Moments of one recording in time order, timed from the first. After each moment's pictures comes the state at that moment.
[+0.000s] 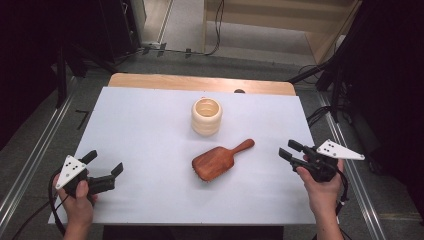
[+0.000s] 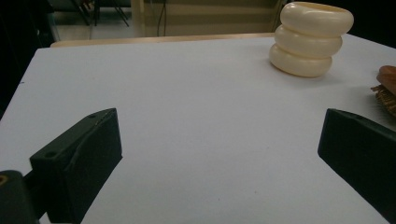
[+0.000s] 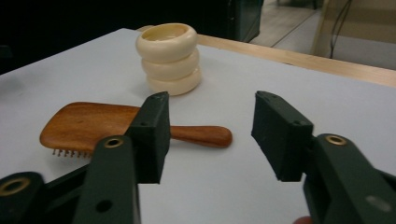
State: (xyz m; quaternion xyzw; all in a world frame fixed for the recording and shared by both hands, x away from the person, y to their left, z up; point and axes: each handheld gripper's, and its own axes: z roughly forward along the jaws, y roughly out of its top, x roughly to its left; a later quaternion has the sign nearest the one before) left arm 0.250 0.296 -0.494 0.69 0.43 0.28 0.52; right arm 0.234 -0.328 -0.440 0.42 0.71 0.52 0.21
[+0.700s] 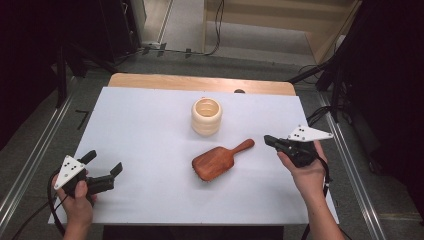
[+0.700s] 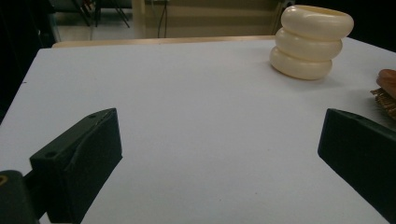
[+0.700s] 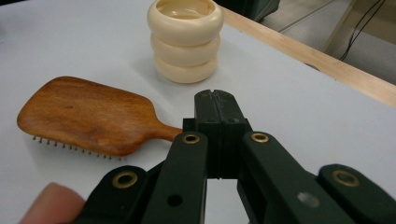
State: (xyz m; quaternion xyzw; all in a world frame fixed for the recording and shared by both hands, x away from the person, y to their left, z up) left arm 0.250 0.297 -0.494 0.68 0.43 0.28 0.52; right arm 0.274 -0.282 -0.422 0.36 0.79 0.44 0.22
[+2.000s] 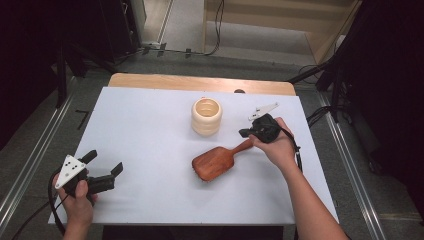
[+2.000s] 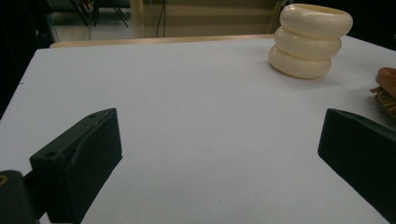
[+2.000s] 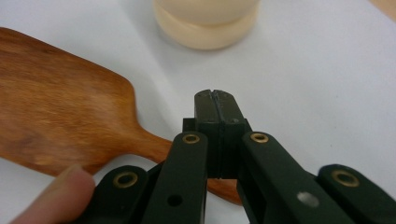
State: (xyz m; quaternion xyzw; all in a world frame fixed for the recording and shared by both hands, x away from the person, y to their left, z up) left arm 0.251 0.297 -0.493 0.69 0.43 0.28 0.52; right arm 0.372 -0.227 -0.449 0.33 0.88 0.31 0.11
